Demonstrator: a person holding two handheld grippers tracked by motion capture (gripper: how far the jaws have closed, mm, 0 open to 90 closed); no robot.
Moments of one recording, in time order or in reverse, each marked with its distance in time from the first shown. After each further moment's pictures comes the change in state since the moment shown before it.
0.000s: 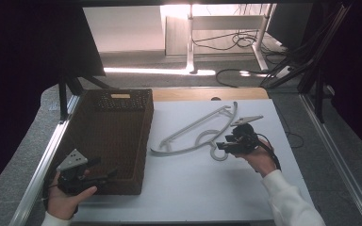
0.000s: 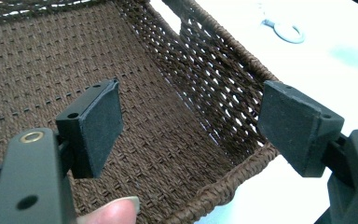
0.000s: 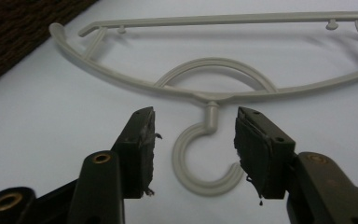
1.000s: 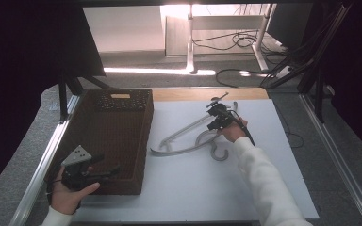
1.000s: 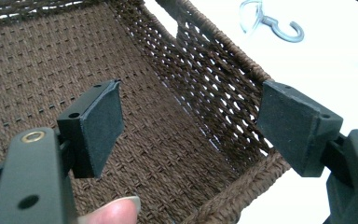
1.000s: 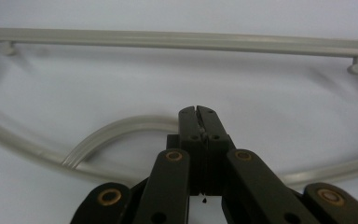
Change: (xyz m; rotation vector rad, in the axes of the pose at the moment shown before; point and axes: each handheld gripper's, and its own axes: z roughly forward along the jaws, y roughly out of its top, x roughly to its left) left arm 0.003 0.007 0.009 0.008 -0.020 0.017; right arm -0.037 0.069 0.104 0.244 -0.071 -0.005
